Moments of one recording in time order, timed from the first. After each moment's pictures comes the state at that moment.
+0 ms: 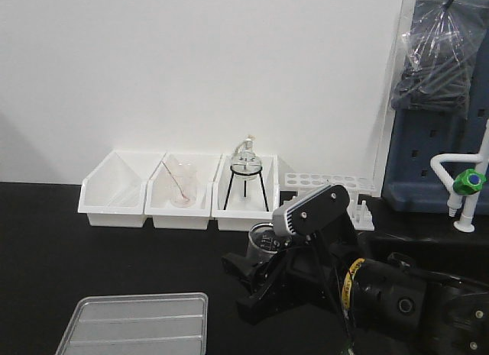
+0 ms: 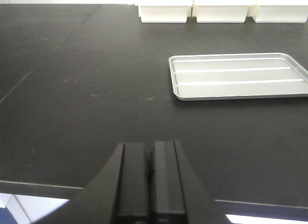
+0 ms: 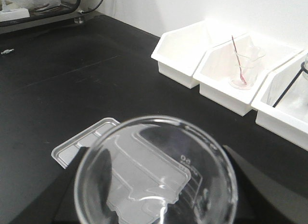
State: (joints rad) left arm 0.05 -0.02 0.03 -0.04 0.36 0.02; right arm 0.50 1.49 -0.96 -0.95 -0.30 0.90
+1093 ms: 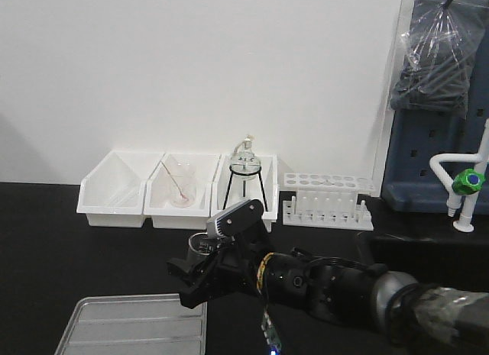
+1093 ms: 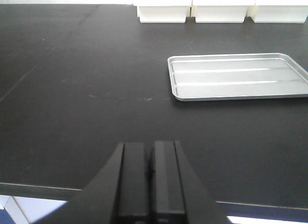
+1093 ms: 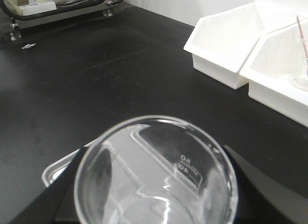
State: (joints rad) left arm 0.05 -0.02 0.03 -0.04 0.36 0.02; right arm 0.50 2.03 -1.36 -0.96 -0.51 0.90
